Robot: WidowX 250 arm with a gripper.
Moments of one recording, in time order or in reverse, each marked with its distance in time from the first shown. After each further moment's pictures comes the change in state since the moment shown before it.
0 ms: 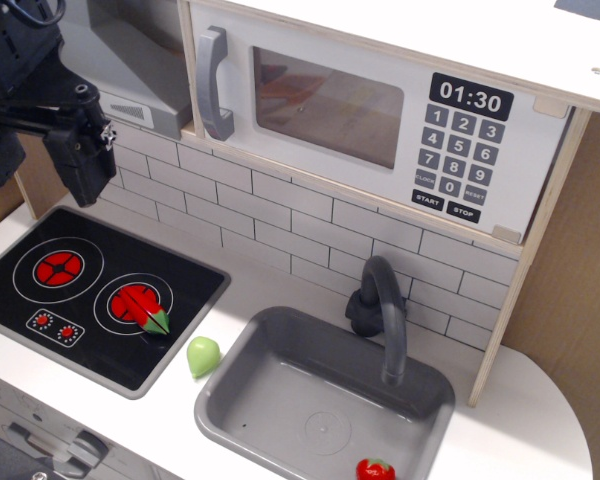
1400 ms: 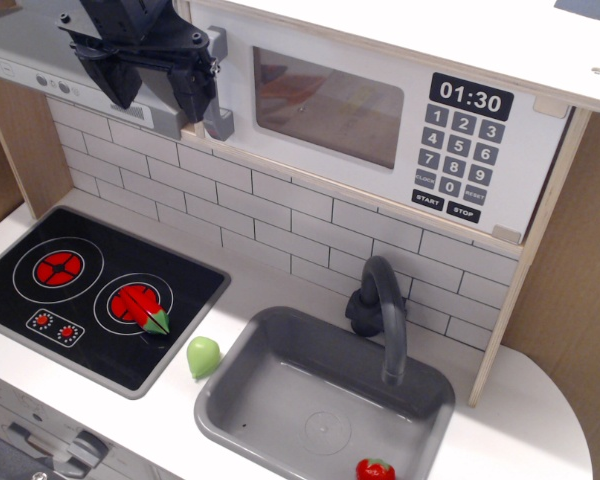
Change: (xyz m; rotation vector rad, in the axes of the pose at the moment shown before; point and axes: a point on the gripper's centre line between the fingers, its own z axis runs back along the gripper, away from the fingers) arm 0.113 -0.003 -0.051 -0.012 -0.189 -0.032
